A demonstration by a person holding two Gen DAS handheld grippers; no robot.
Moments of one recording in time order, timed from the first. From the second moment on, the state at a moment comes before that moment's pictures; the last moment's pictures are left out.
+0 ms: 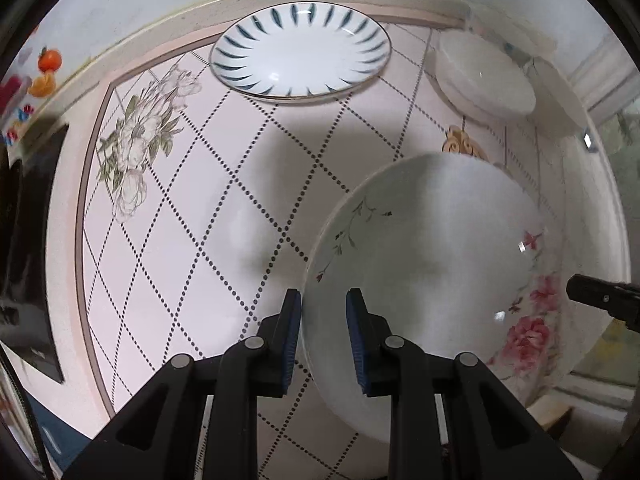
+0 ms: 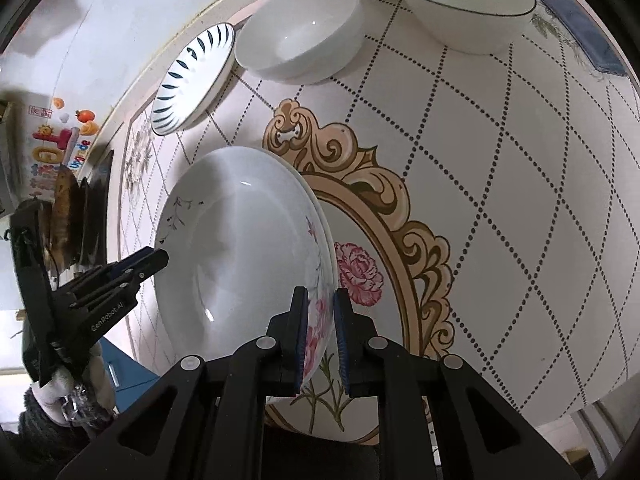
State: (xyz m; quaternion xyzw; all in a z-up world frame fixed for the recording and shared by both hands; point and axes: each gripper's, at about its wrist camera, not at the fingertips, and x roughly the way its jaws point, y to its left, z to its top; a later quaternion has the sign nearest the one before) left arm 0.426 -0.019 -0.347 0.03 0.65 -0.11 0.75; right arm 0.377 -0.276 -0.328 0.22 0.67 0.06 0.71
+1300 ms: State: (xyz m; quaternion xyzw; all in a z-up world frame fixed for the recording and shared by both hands) left arm 0.647 0.044 -0.388 -0.08 0.67 -0.06 0.74; right arm 0.682 -0.203 -0.382 0.16 0.68 0.08 0.71
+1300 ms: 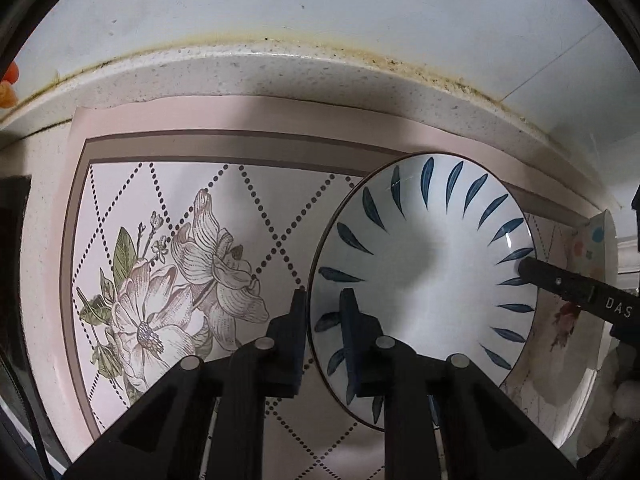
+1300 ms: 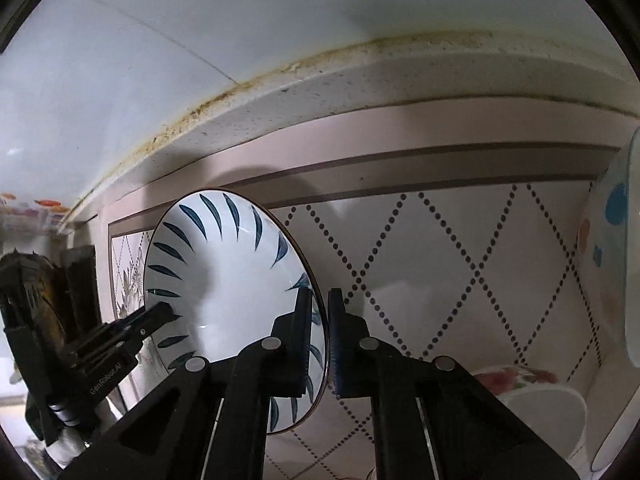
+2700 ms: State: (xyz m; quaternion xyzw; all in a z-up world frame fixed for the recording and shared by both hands) left arm 0.430 0.001 -0.317 -0.04 0.67 -0.12 0.73; right arm 0.443 -0.239 -0.325 0.19 0.71 0.13 0.66
